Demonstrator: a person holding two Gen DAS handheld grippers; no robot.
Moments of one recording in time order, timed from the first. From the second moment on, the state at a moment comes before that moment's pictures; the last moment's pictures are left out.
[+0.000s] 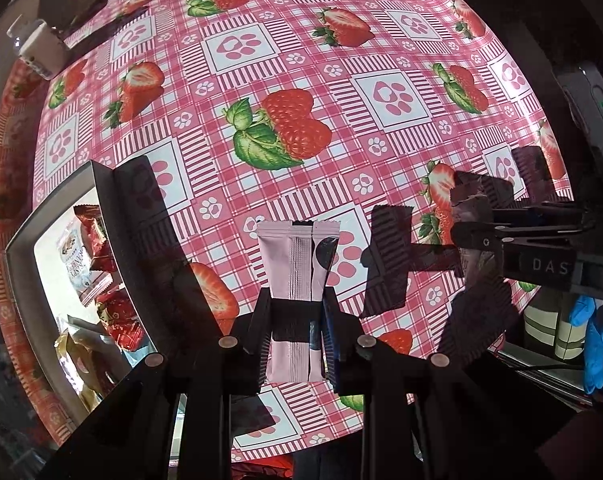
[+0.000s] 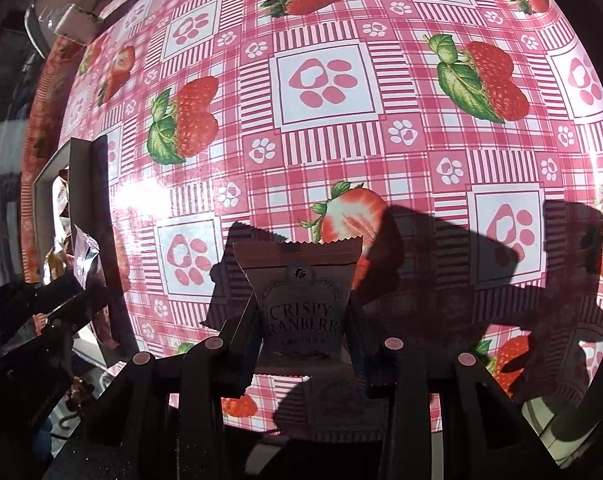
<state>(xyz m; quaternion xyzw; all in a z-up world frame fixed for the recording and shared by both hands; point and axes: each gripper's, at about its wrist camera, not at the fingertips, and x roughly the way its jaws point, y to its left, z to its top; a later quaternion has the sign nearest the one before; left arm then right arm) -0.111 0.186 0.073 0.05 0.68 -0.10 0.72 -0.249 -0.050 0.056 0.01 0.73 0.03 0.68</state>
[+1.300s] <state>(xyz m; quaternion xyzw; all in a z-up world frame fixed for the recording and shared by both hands) -0.131 0.330 0.087 -0.08 0.65 0.03 0.76 -0.206 0.102 0.080 -0.11 0.70 0.16 0.69</state>
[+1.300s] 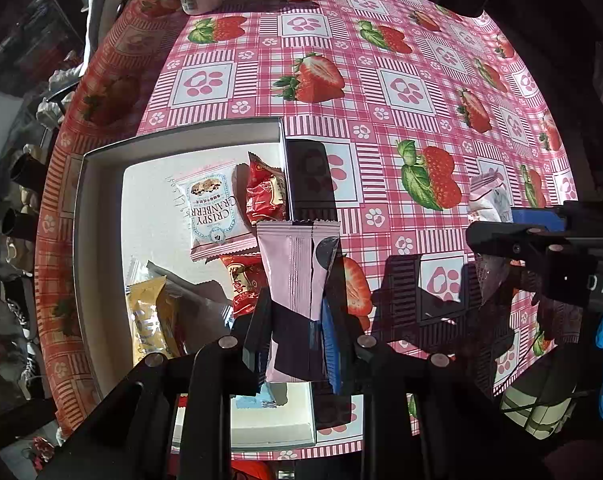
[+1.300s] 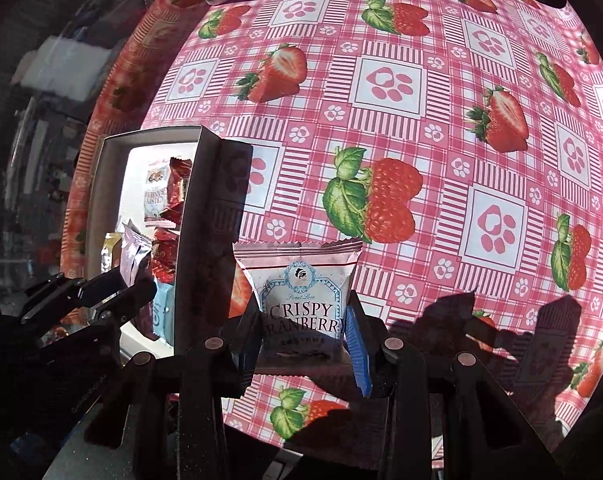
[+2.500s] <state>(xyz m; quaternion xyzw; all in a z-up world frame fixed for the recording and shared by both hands) -0.174 0.426 0.048 -0.12 0.66 0.16 0.72 -0.228 0.258 0.035 -0.24 0.70 0.23 0.64</state>
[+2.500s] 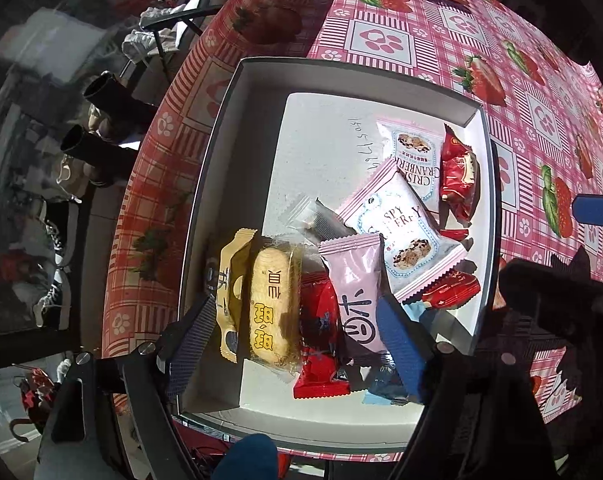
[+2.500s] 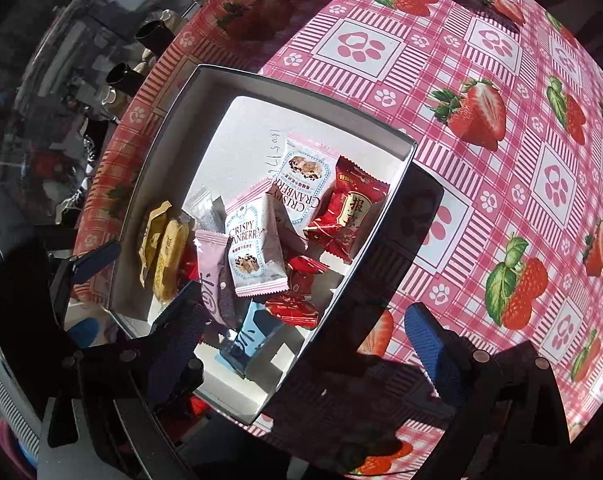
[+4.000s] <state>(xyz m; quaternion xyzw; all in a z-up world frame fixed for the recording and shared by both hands) -0.201 0.403 0.084 -0.09 0.66 0.16 0.73 -0.249 0.248 0.062 -0.29 0.66 0.21 0.66</state>
